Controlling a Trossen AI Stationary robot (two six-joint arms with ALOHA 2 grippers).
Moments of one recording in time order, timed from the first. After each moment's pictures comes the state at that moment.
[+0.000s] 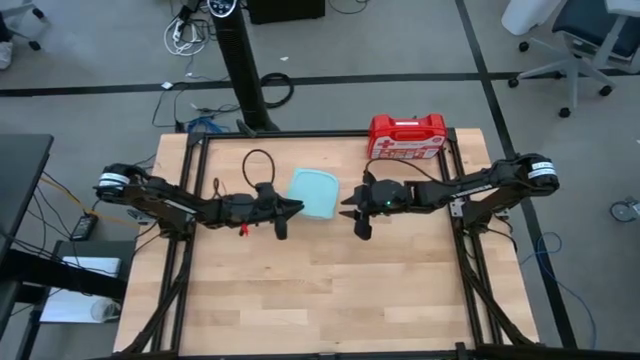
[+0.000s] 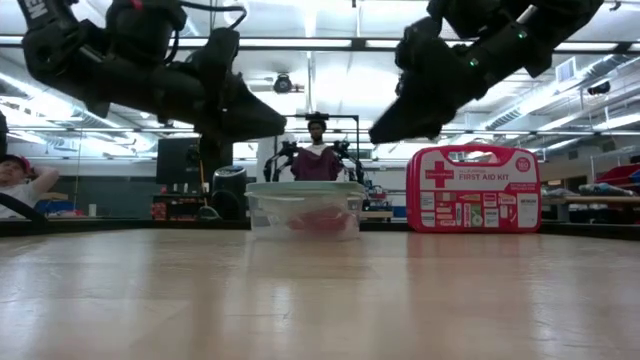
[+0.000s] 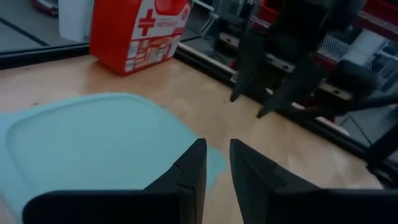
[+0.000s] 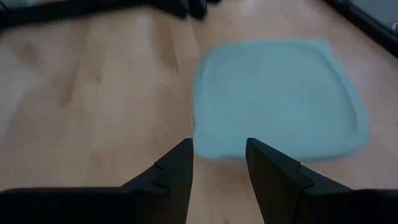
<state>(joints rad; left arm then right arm) -0.03 1.43 0.38 0.90 -0.31 -0.46 -0.01 1.39 0.69 0.18 0.14 0.15</state>
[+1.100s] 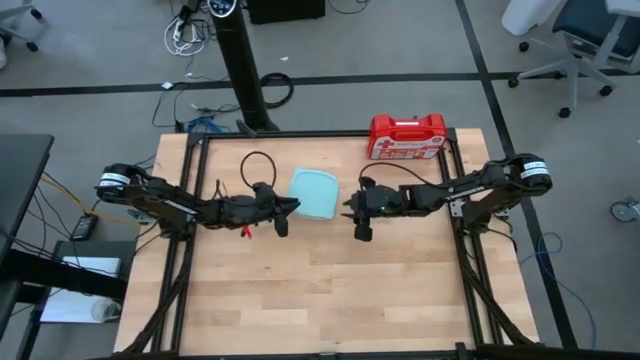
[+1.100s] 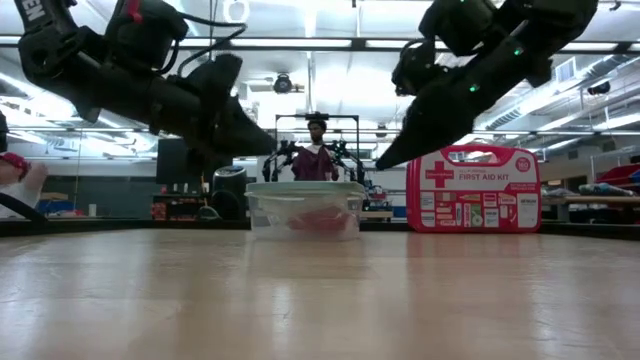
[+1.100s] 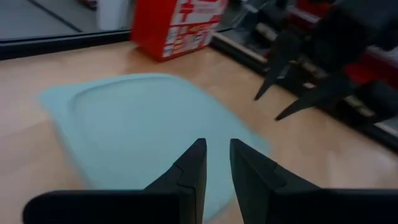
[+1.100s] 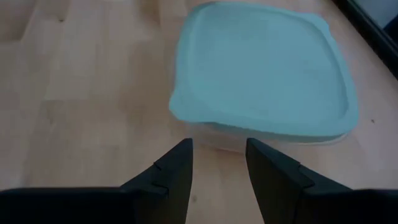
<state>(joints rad) -0.03 1.43 0.35 0.84 -0.41 -0.51 0.01 1.46 0.68 0.15 0.21 -0.01</state>
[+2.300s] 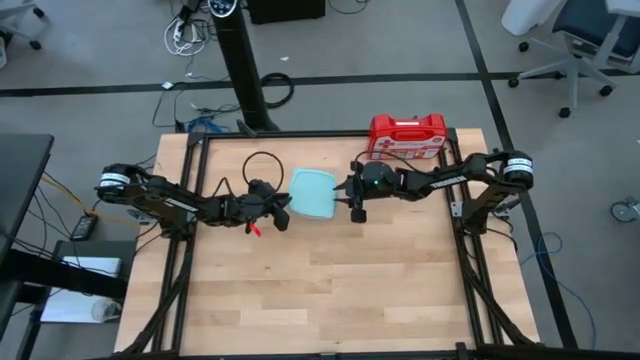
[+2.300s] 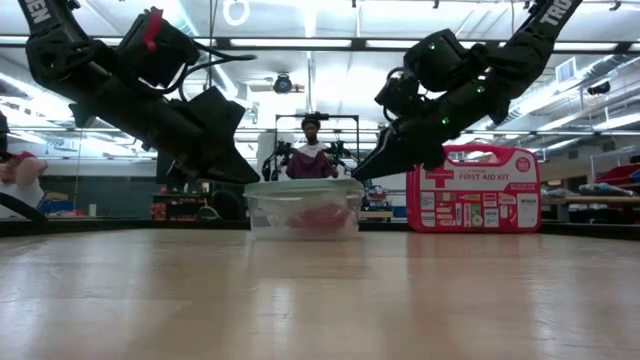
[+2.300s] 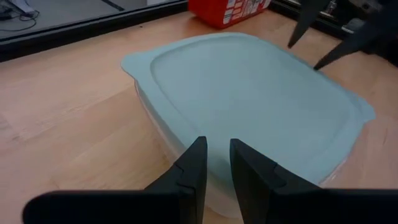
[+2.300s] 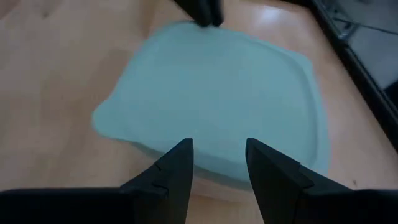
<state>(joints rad) 0.02 1.43 0.36 0.60 -0.51 -0.48 -0.23 1.60 0.68 0.40 -0.07 -0.32</state>
